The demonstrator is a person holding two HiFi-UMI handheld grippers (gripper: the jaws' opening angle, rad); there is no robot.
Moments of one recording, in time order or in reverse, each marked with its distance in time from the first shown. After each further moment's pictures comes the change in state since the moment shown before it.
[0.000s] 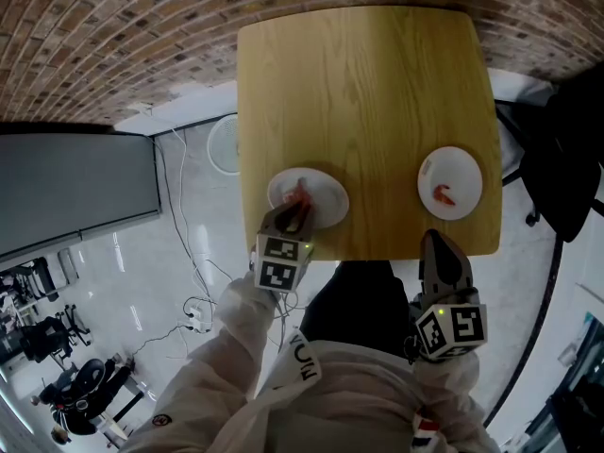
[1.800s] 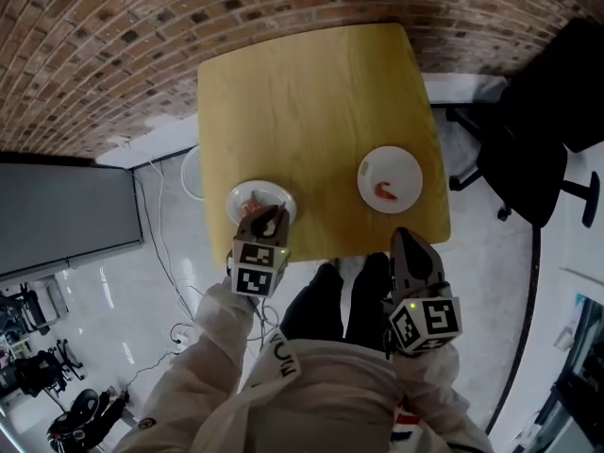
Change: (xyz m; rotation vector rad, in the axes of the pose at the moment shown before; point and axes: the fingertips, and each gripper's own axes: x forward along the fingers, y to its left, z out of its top) left arm -0.026 -0.064 0.059 0.110 -0.094 -0.011; right arm -0.056 -0.036 0.028 0.027 -0.097 -0.038
